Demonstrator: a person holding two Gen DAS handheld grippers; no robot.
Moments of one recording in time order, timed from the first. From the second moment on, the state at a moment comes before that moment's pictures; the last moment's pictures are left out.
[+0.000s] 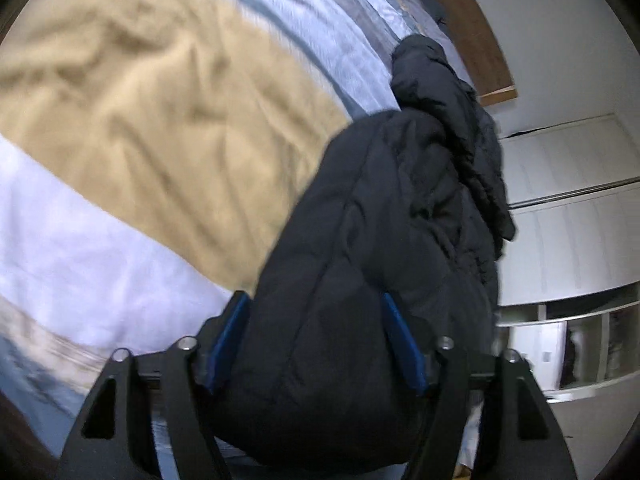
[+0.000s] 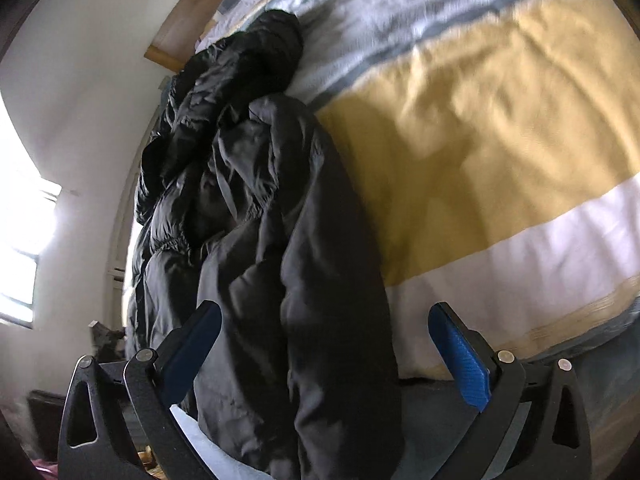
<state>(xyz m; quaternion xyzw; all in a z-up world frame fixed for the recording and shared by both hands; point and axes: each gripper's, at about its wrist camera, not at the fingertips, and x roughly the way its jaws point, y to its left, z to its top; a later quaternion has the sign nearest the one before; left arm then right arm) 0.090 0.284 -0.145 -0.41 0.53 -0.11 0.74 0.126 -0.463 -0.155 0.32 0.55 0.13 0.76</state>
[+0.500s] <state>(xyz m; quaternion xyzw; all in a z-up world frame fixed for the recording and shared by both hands) 0.077 0.251 -0.151 -0.46 0.51 -0.19 0.70 0.115 -0.457 -0.179 0.36 0.56 0.22 0.72</state>
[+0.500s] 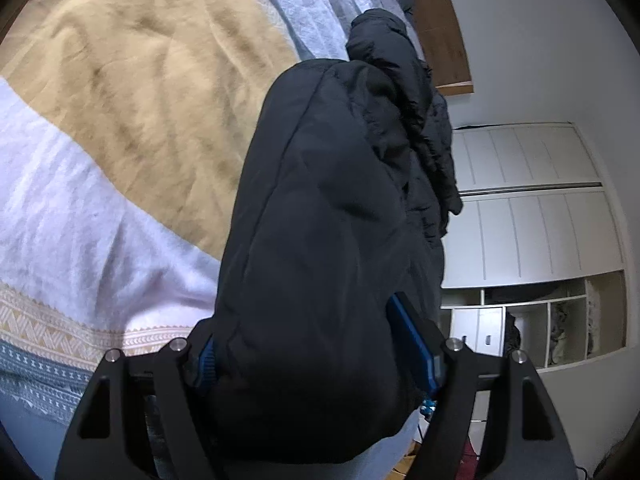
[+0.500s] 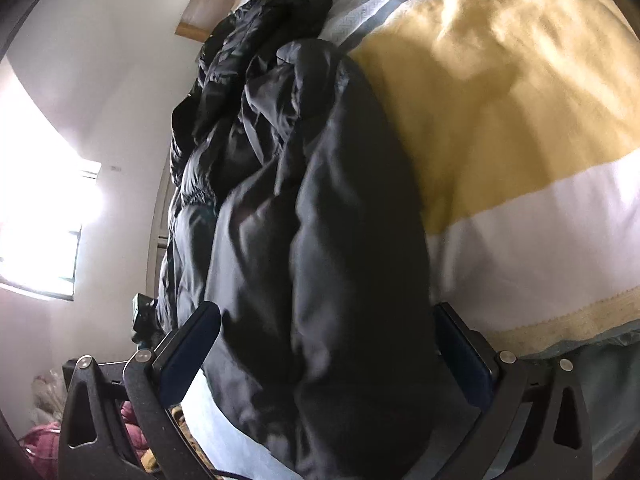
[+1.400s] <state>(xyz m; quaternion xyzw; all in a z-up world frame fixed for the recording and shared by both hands) 0.064 0.198 -0.122 -0.39 0.51 -0.14 0.75 0.102 -0.416 -0.167 0.33 0.53 0.27 0.73</state>
